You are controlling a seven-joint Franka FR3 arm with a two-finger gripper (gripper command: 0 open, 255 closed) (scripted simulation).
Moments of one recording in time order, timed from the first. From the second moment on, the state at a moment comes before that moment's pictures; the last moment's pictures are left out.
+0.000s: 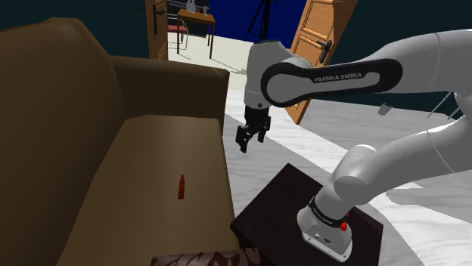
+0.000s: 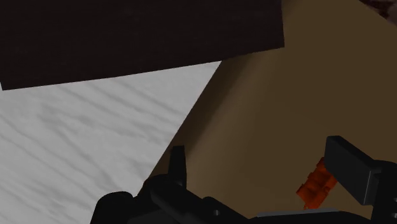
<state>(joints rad) 0.00 -0.55 0.33 -2.53 0.19 1.84 0.30</state>
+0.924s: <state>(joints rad) -0.06 0.01 0.55 -2.35 0.07 2.23 0.87</state>
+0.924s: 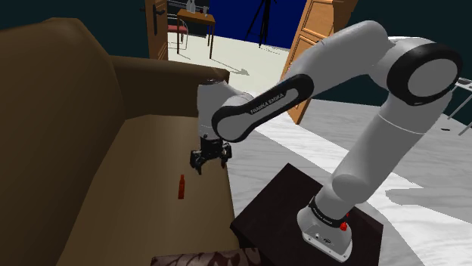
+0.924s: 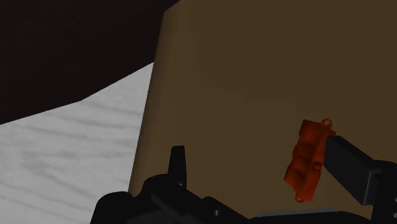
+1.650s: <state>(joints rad) 0.08 0.50 0.44 -2.02 -0.19 2.34 1.30</state>
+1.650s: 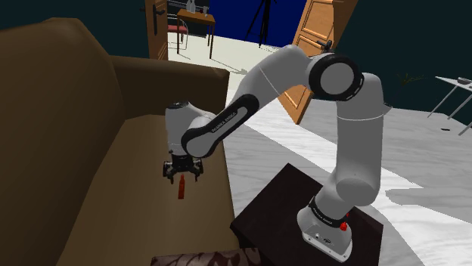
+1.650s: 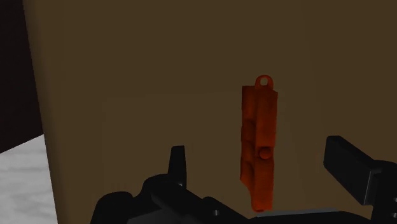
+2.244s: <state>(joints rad) 0.13 0.64 0.39 -1.95 -0.24 2.41 1.36</state>
